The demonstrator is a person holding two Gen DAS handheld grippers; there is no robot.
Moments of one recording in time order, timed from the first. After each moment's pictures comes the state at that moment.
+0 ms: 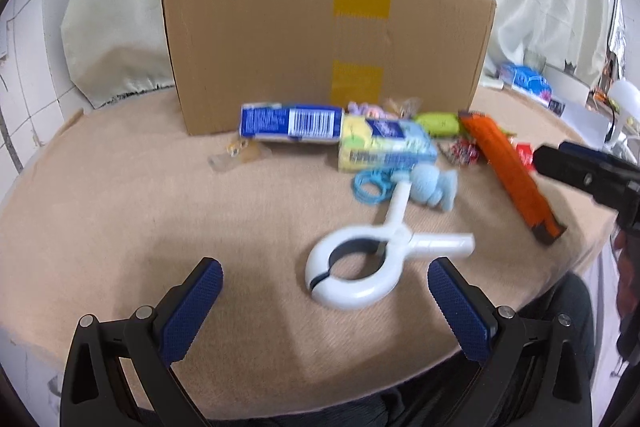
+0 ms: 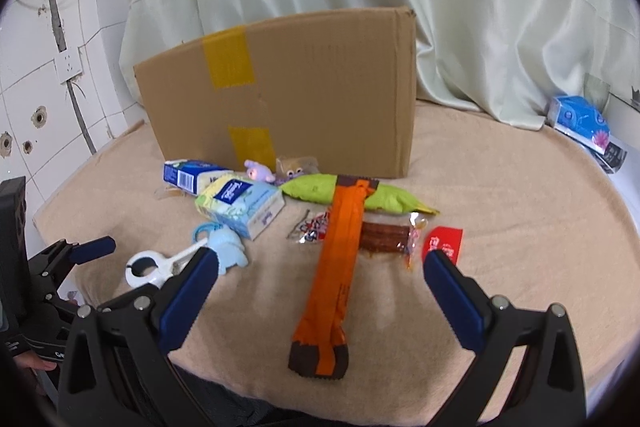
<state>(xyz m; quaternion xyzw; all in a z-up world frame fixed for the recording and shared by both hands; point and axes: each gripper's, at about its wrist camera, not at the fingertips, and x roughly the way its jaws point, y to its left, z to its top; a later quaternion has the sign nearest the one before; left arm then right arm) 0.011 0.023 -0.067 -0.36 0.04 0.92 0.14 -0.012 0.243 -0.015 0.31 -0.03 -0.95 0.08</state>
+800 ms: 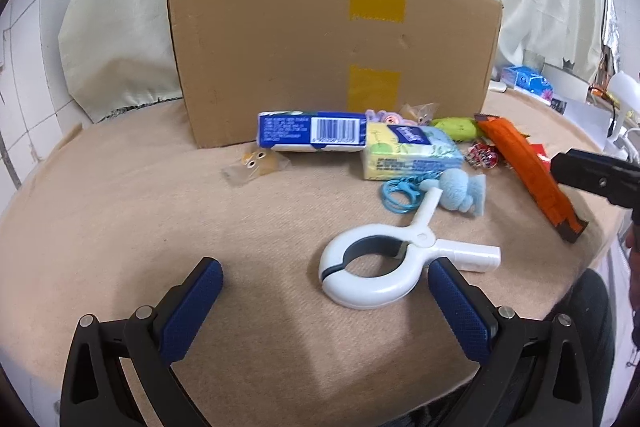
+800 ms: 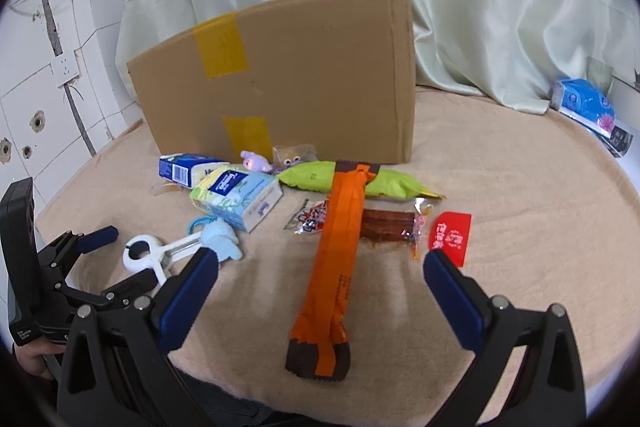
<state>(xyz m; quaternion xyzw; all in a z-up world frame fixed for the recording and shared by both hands) -0.002 0.012 -0.072 -0.33 0.05 0.93 0.15 -0.018 0.247 -0.024 0.32 -0.05 -0.94 0.08</state>
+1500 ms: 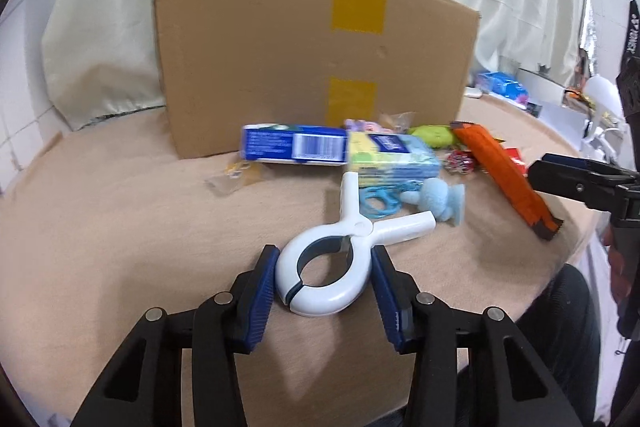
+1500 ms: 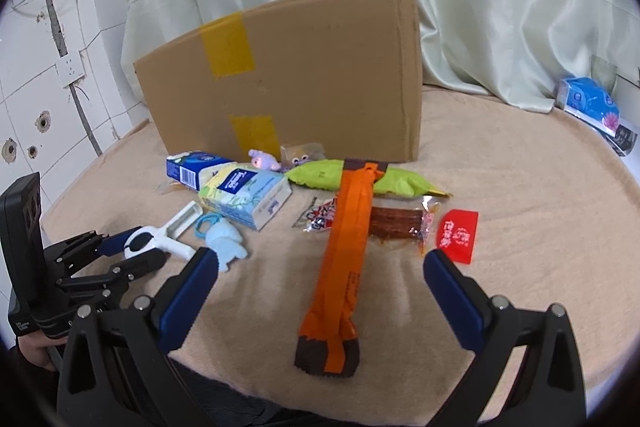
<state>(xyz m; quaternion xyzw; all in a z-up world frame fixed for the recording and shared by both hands) 0.000 0.005 -0.067 -0.32 0.05 0.93 0.19 -0.017 0.246 -0.023 0.32 -0.05 -0.94 0.09</state>
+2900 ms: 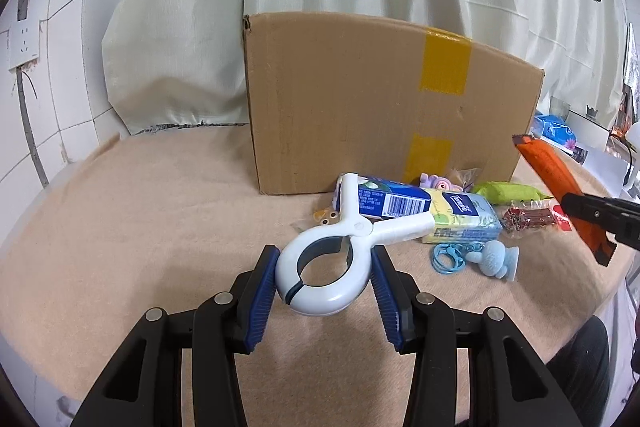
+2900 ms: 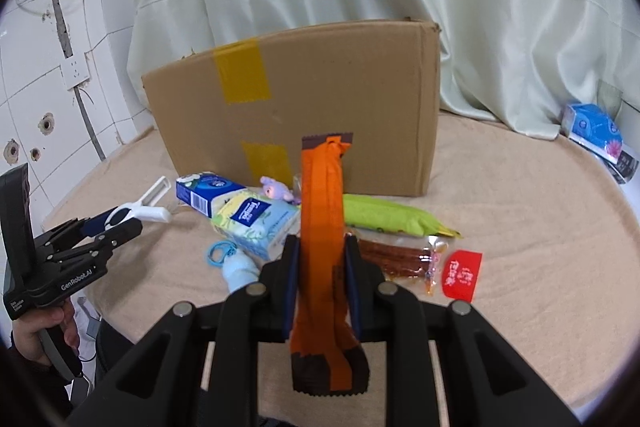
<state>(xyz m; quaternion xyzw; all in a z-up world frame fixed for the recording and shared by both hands) -0.016 -0.028 -0.043 -0.29 0.01 0.95 0.10 -0.029 0.240 -0.004 0.31 -0.04 -0.95 0.10</state>
